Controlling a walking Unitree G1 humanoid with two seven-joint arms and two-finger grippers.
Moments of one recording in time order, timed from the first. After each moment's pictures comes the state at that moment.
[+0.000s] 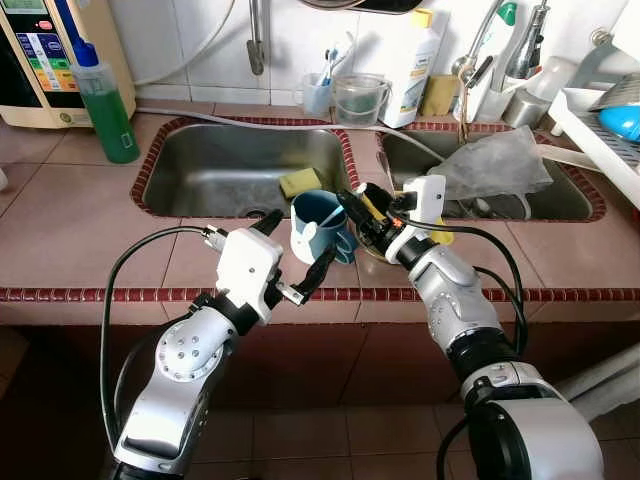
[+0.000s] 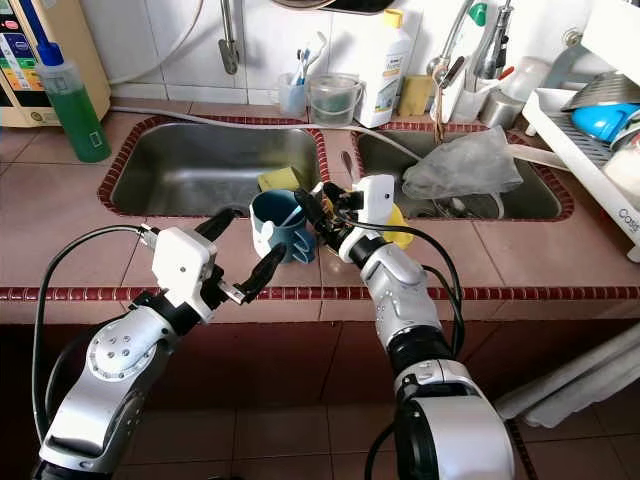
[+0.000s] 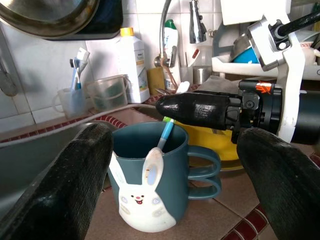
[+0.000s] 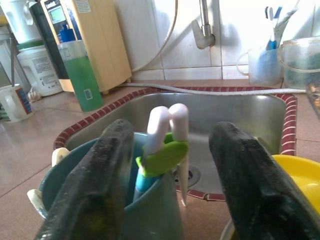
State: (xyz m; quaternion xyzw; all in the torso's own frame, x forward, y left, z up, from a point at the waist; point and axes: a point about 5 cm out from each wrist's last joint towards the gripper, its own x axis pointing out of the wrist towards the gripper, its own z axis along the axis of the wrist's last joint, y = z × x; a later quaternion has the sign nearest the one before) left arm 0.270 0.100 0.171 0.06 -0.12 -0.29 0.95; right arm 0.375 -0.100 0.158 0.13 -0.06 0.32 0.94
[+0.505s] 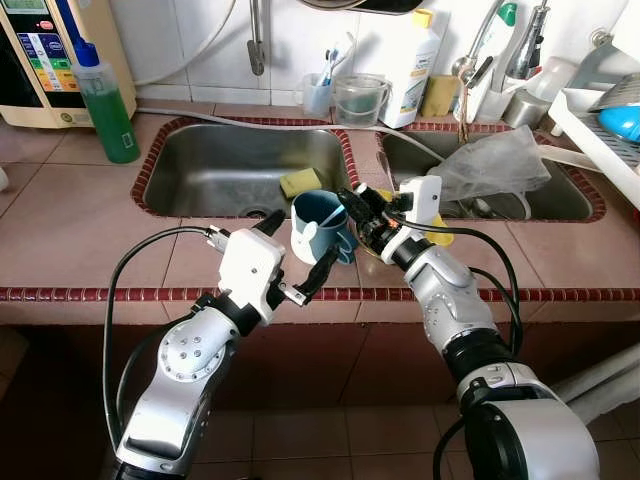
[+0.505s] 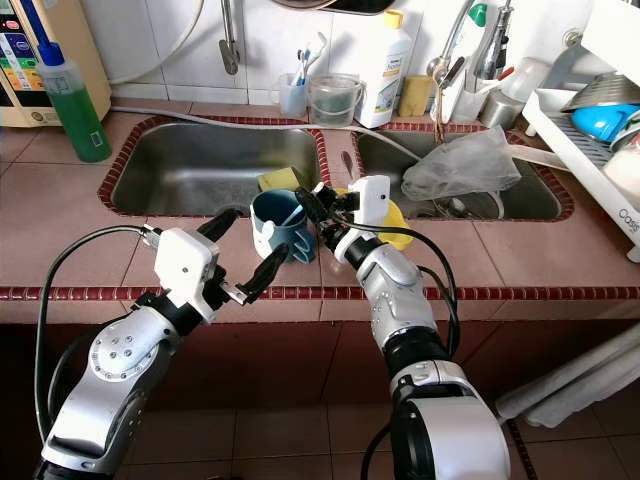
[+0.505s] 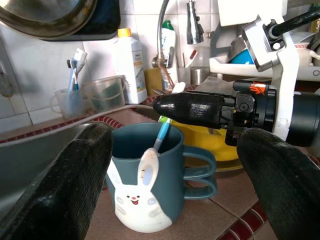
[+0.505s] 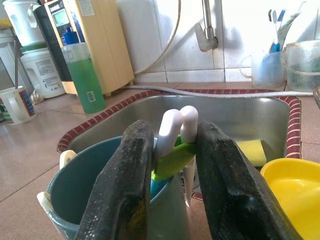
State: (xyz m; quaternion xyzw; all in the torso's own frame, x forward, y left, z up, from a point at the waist) left arm 0.270 0.097 0.171 0.06 -0.12 -0.30 0.94; right arm 0.374 -0.098 0.158 0.13 -0.07 0.32 0.94
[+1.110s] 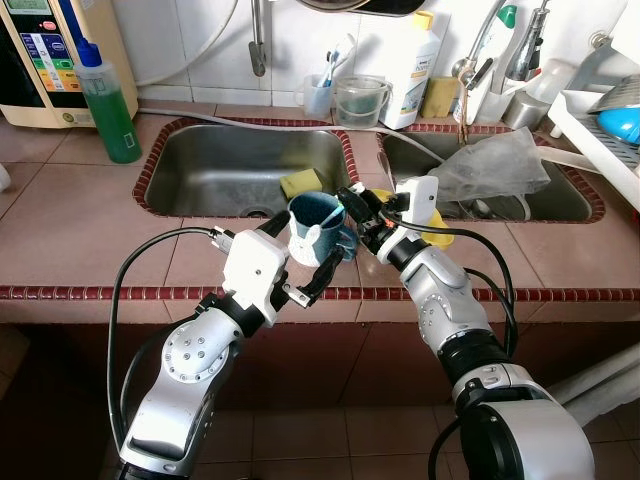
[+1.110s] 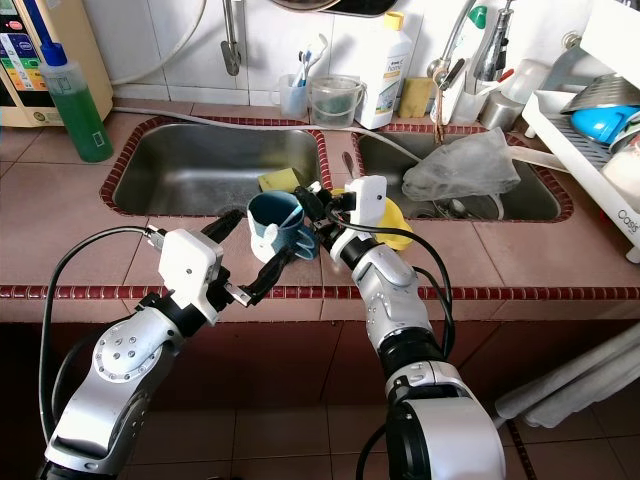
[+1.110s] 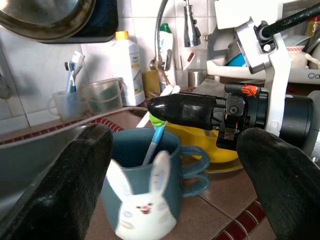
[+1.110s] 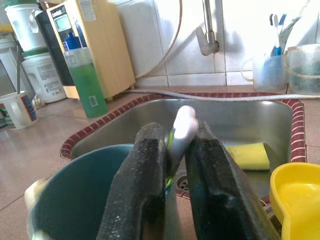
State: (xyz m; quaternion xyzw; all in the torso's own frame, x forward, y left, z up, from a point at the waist) left arm 0.269 0.094 0.171 0.06 -0.12 -0.30 0.94; right arm 0.374 -0.093 0.159 0.14 -0.07 0.31 0.94
